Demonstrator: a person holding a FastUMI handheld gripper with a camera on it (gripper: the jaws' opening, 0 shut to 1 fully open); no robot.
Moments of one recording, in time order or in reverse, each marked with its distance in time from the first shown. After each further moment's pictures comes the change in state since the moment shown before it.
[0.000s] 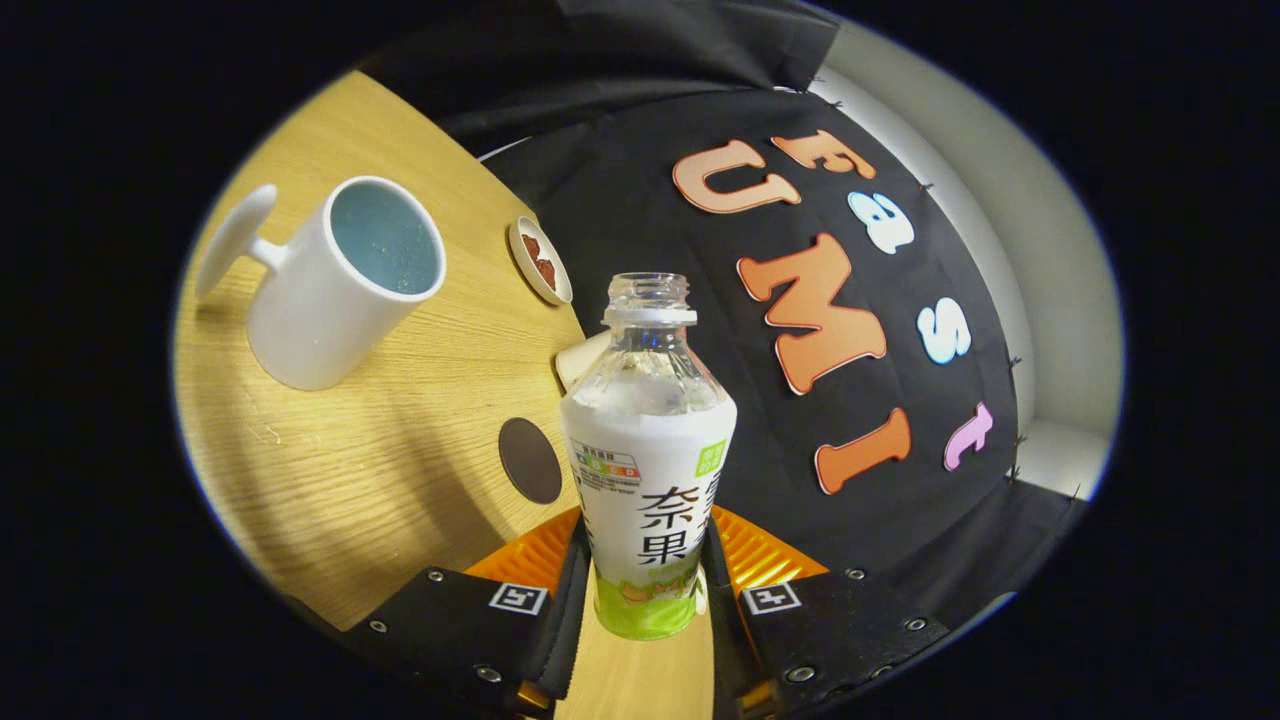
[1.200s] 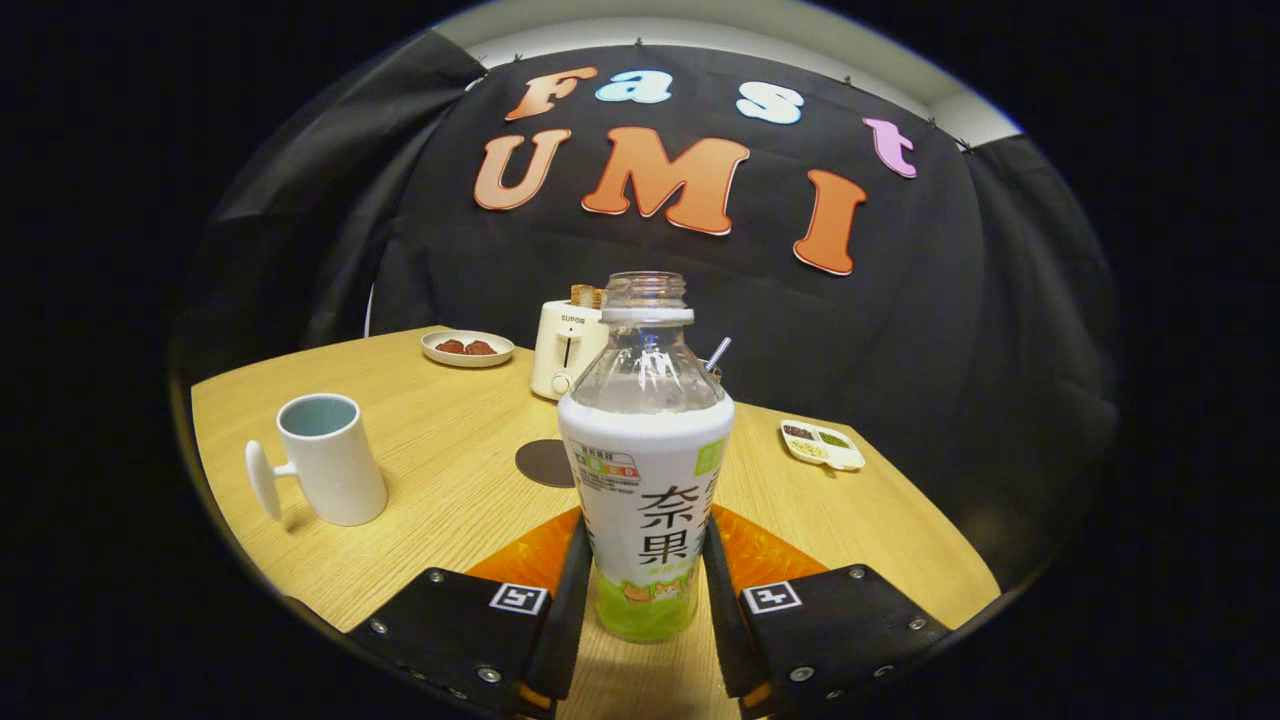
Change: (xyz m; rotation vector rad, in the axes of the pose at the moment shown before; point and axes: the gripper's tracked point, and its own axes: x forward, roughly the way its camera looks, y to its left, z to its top) arm -0.039 0.007 -0.069 0.905 0.134 0.121
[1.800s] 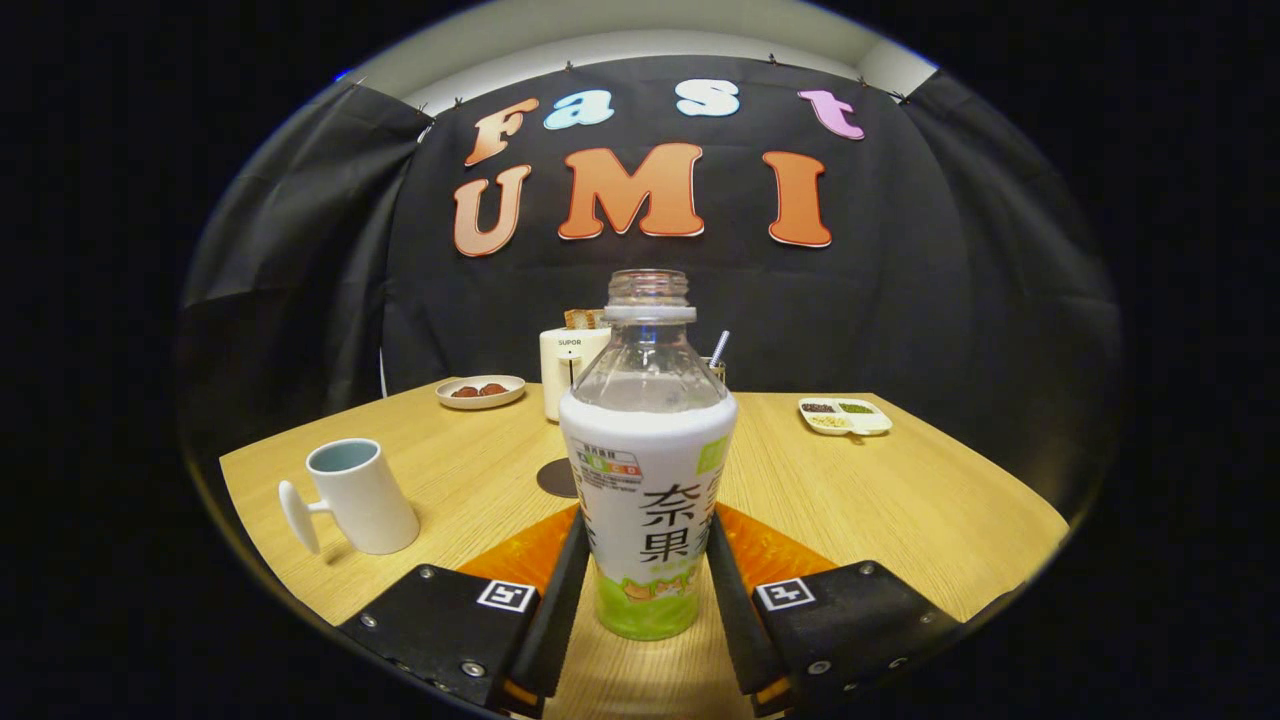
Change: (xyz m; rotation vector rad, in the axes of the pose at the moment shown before) arm -0.008 -0.002 -0.017 0.262 -0.043 0.061
